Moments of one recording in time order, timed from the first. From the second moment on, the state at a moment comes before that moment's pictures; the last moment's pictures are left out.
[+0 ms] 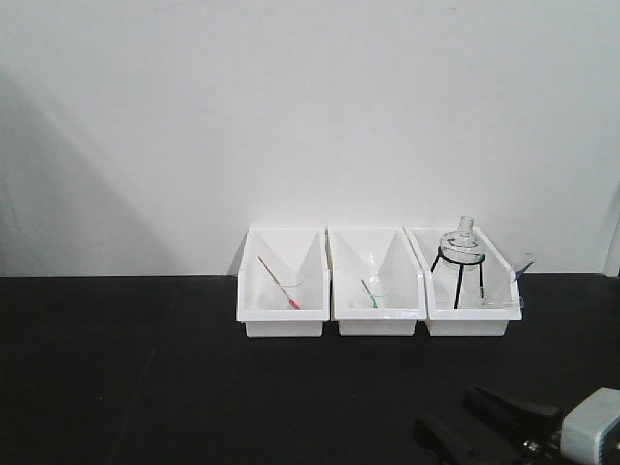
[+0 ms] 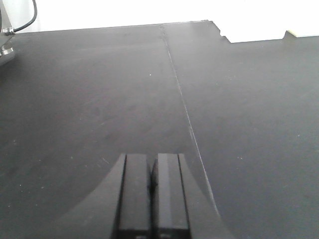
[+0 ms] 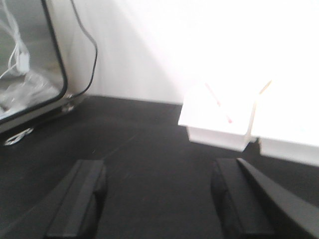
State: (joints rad) left arm -0.07 -0.01 0.03 -0.02 0.01 0.05; right arm 0.22 1.26 -0.33 -0.55 -0.91 0.51
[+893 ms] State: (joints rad) left arm -0.07 -0.01 0.03 -0.02 0.01 0.05; right arm 0.22 0.37 -0.33 -0.47 0.45 0.53
